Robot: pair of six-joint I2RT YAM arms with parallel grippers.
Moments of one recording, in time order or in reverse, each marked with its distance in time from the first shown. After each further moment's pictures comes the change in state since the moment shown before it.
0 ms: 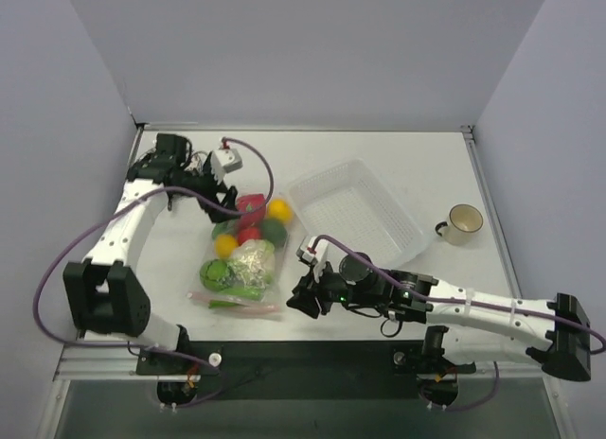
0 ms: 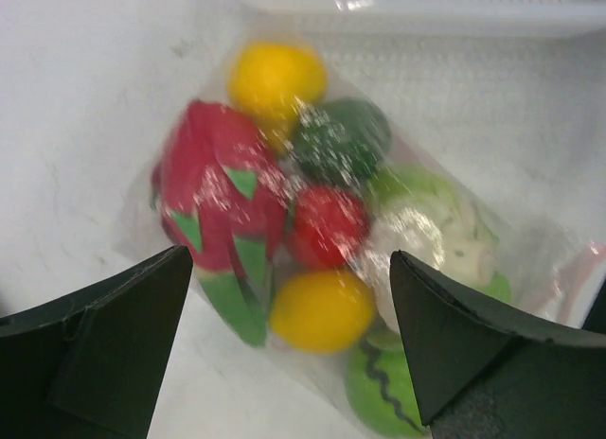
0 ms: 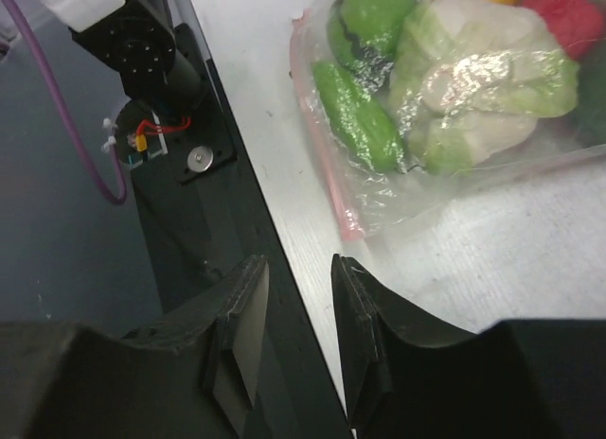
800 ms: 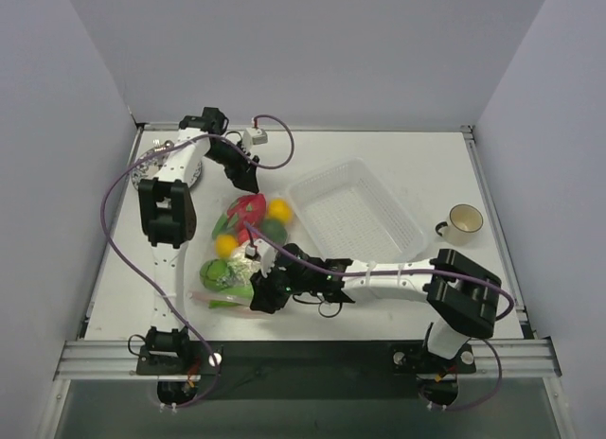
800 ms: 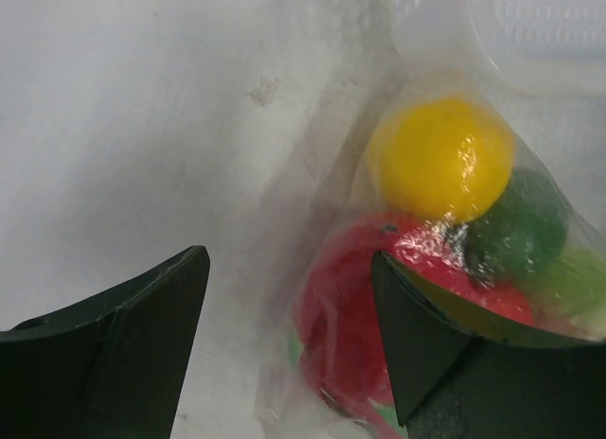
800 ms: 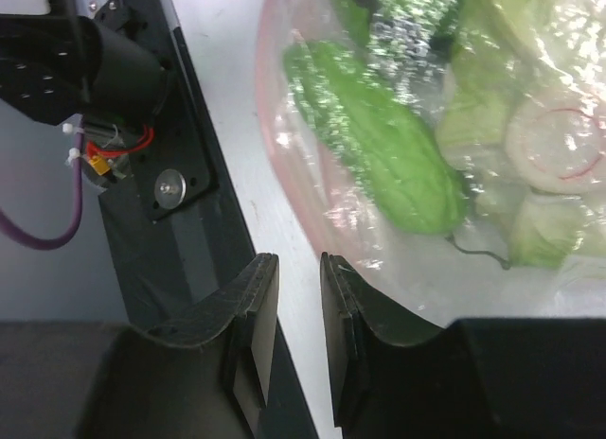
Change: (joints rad) left arm -0.077 0.951 0.935 -0.267 0.021 0.035; right arm 0.001 0.611 0.188 0.239 -0.142 0.084
